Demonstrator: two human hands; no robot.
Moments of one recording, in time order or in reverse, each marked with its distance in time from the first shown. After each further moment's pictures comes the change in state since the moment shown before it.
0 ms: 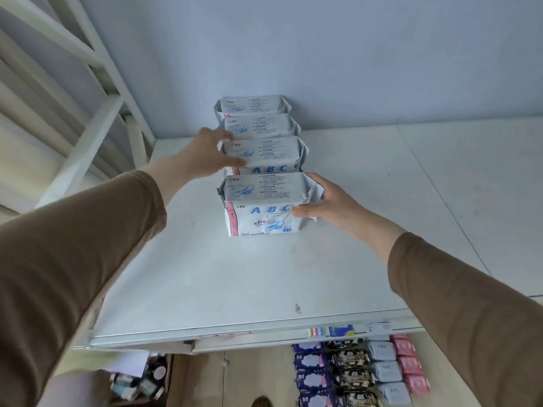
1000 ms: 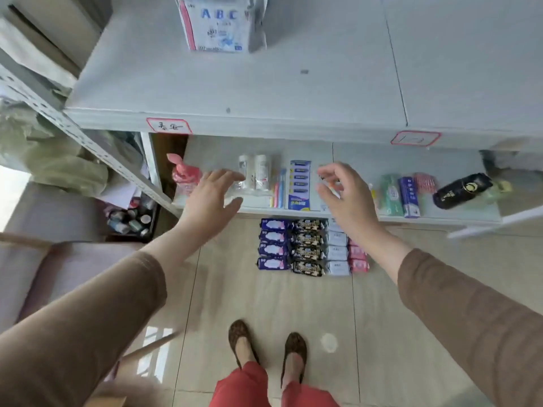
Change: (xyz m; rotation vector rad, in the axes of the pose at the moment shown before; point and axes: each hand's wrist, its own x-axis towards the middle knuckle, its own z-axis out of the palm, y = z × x) left_hand -0.417 0.082 0.263 0.073 0.103 0.056; right_hand -0.347 0.157 -0.008 -0.482 0.291 -0.140
